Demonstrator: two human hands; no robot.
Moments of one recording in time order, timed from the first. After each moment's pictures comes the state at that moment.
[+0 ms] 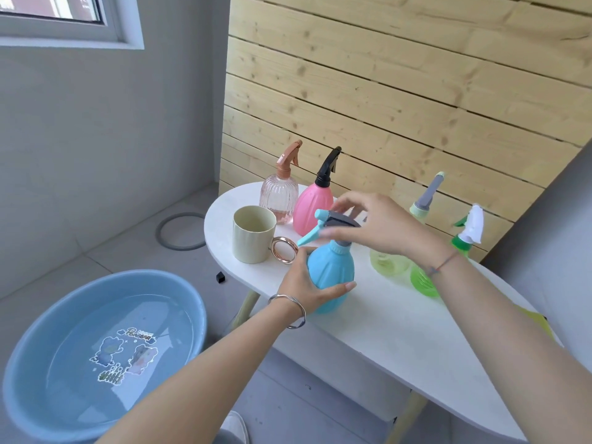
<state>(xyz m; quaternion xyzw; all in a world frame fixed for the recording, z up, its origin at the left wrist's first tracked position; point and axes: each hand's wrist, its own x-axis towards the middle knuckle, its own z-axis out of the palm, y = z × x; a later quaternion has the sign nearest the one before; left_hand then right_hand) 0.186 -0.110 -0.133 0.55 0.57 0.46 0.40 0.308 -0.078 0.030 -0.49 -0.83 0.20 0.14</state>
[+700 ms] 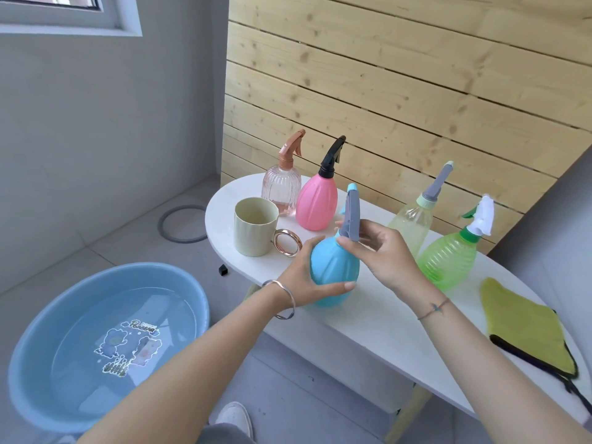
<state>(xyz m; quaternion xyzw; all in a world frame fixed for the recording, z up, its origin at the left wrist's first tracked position) 0.170 -0.102 -0.136 0.61 0.52 0.40 0.44 0.325 -0.086 -0.046 -0.45 -0.72 0.39 0.36</state>
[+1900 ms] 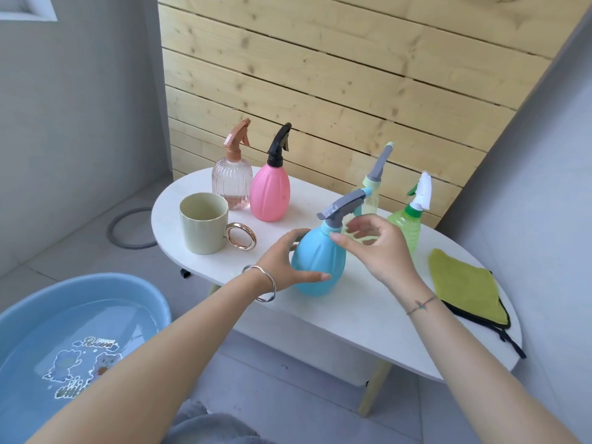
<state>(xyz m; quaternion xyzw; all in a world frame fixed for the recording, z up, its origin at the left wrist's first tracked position) 0.203 -0.077 -0.135 0.66 0.49 0.37 0.43 0.384 -0.095 -0.054 -0.57 -0.65 0.25 0.44</state>
